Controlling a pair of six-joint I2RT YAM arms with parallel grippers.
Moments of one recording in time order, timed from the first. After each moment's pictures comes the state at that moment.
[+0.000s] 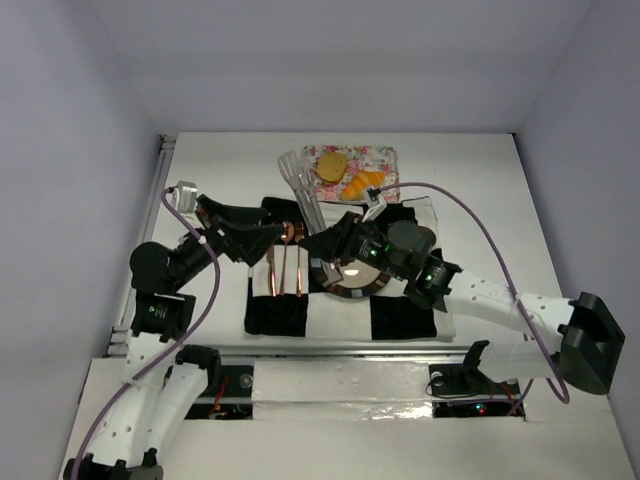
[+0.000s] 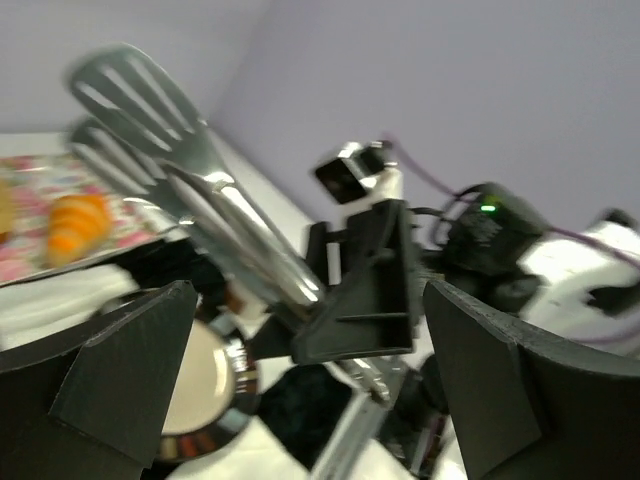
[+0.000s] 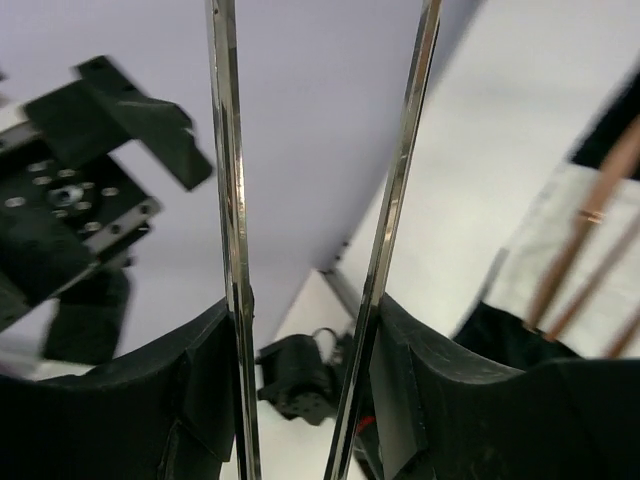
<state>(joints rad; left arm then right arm) -0.20 0.60 0.64 0.31 0.71 -0.82 0.95 1.25 0.81 0.50 -0.07 0.98</state>
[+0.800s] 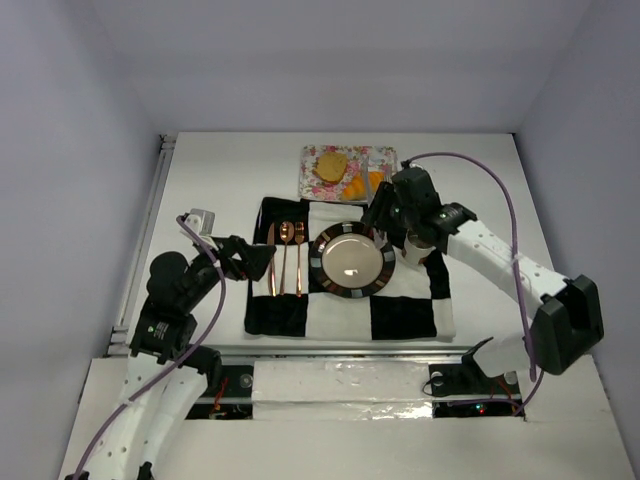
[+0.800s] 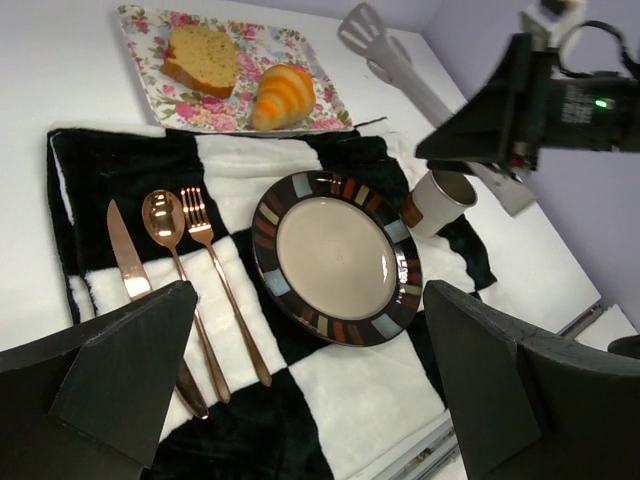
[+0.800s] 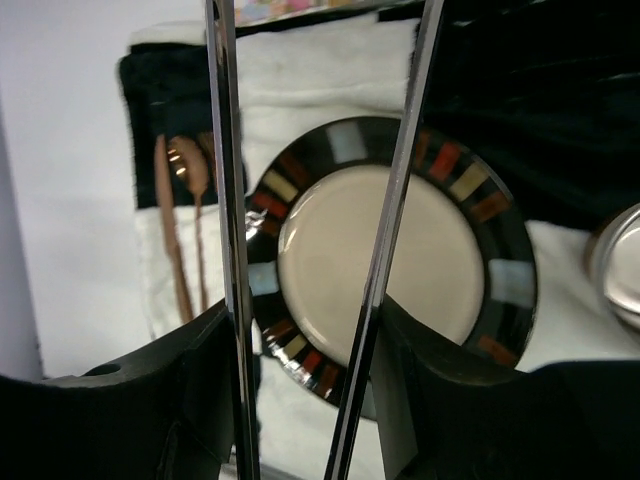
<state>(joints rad) -0.26 0.46 0.58 -0.25 0.33 -0.44 0.58 1.38 1.13 -0.42 0.10 0.77</state>
